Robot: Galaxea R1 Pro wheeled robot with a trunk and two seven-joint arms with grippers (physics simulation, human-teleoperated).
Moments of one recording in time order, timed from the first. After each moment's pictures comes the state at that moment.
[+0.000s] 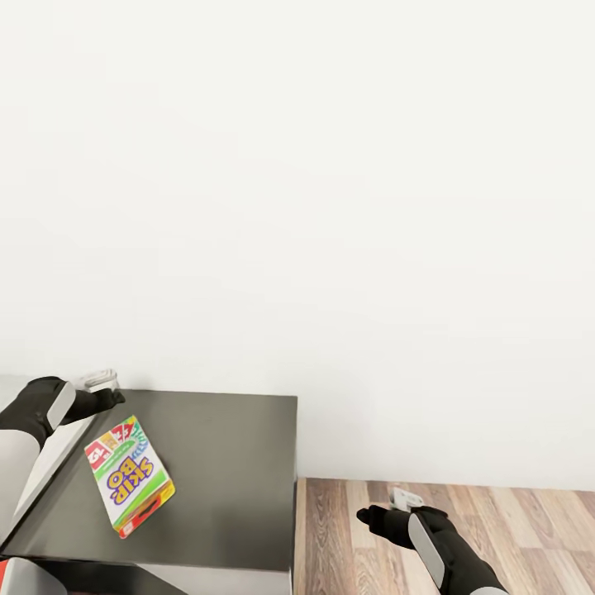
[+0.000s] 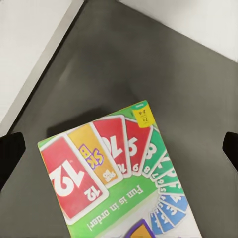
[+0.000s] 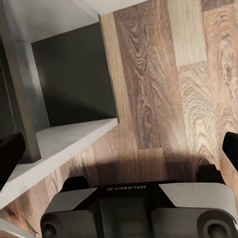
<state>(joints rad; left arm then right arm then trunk) -0.99 0.41 0.22 -0.42 0.12 0.71 -0.06 -0.46 0.02 -0.07 -0.62 -0.26 0.54 0.08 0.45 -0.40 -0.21</state>
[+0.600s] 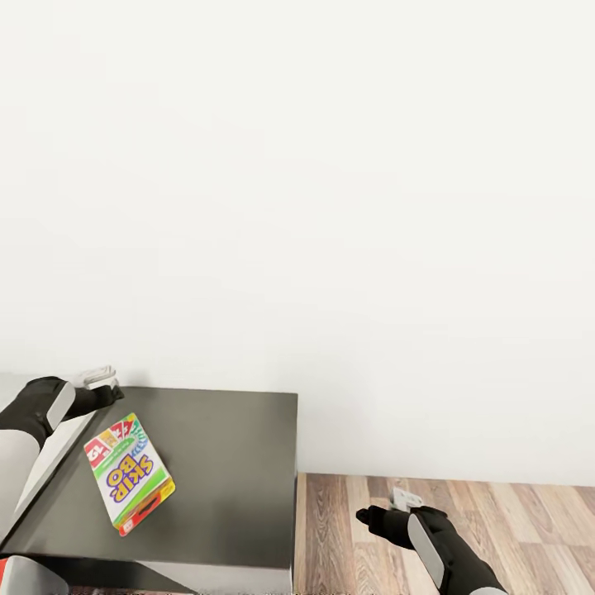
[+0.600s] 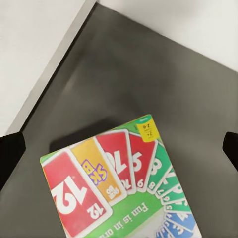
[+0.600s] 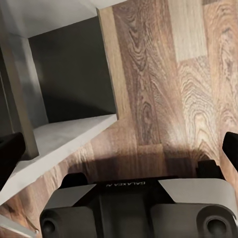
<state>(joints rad) -0.99 0.41 0.22 -0.42 0.11 0.65 -0.06 -0.45 0.02 -0.07 -0.62 -0.26 0.54 0.08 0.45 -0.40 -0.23</state>
